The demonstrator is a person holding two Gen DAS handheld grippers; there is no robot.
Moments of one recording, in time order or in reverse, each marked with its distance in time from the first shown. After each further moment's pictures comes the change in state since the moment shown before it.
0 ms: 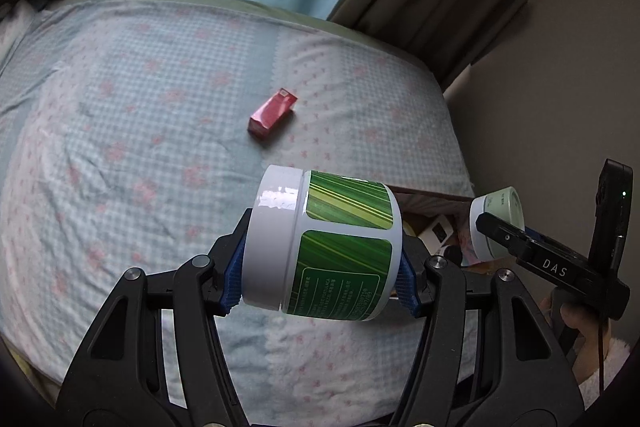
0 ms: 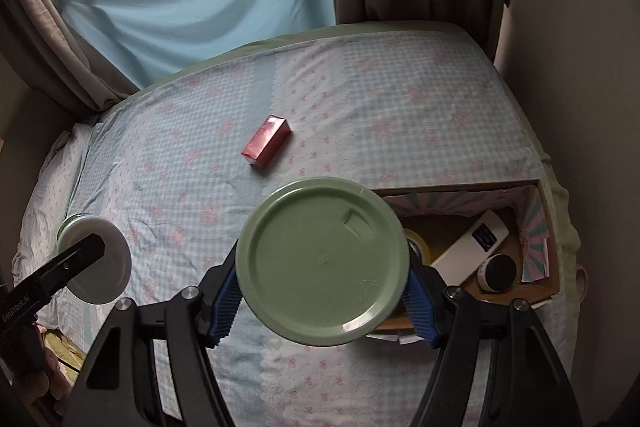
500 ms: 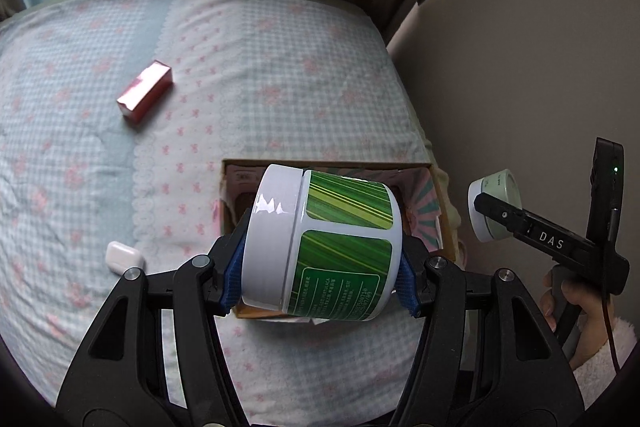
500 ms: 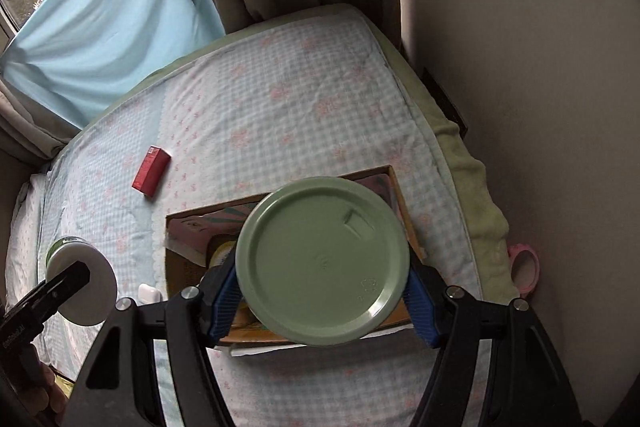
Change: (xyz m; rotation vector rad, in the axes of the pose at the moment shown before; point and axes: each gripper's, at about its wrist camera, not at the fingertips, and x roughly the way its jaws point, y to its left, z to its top) left arm 0.114 -0.163 -0.025 0.119 0.127 -0.083; right arm 0.001 -0.189 0.007 0.141 0.032 -0.093
